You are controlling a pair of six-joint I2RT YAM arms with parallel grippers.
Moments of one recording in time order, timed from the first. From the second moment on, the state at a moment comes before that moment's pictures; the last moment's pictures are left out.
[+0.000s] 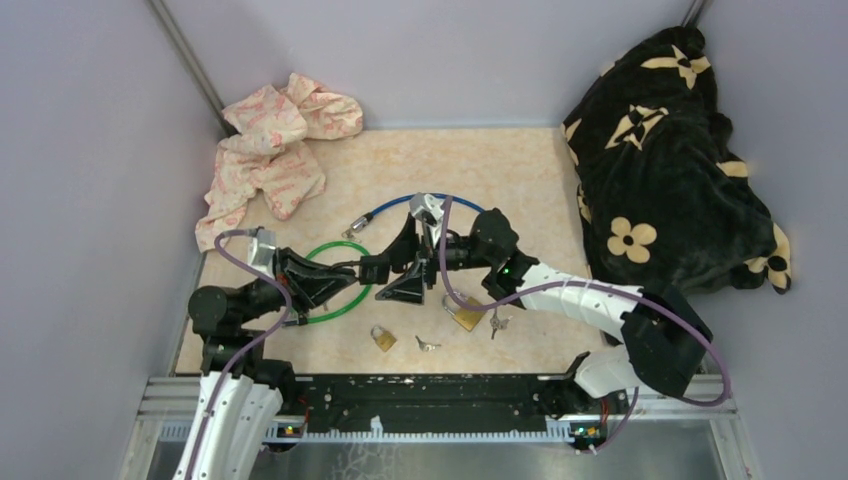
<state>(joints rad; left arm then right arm) -0.11 0.39 0.41 0.37 1.04 -0.69 0.87 1.35 0.80 0.73 -0.83 0.41</state>
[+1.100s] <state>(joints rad) -0.11 0.35 0.45 0.16 1.06 -0.48 0.88 1.26 0.86 0.39 -0.82 0.29</state>
